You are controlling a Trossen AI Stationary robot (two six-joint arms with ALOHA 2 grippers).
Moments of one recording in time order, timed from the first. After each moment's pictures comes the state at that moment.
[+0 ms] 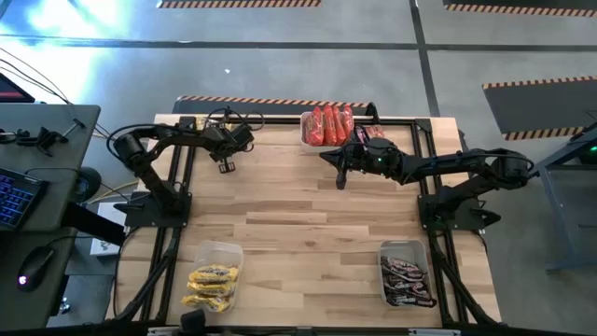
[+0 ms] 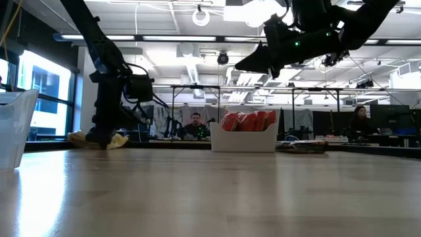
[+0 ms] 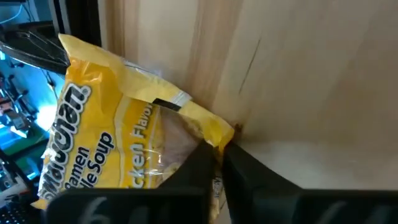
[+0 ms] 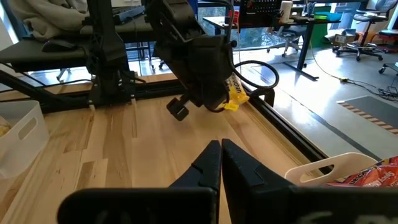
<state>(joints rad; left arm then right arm) 0.70 1.67 0.75 -0.49 -0.61 0.47 -0.28 1.36 0.60 0.60 -0.01 0.00</state>
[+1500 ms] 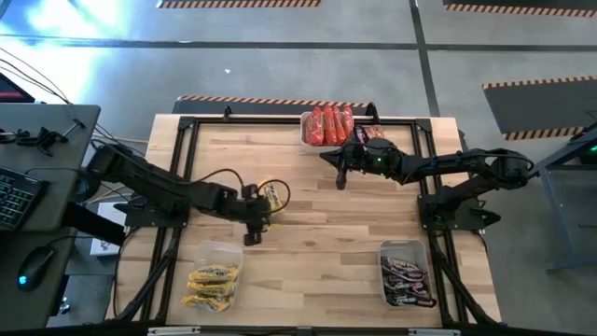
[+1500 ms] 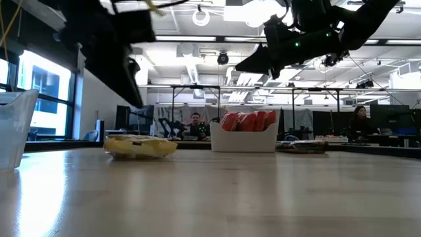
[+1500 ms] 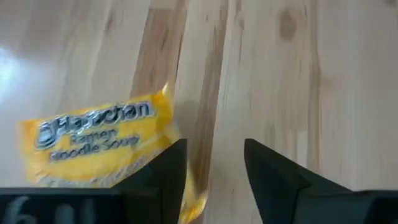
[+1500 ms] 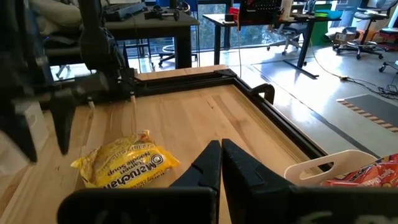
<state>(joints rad) -0.24 1.40 0.82 -0.45 -0.23 -0.28 -0.28 1.36 0.60 0.59 -0.01 -0.01</state>
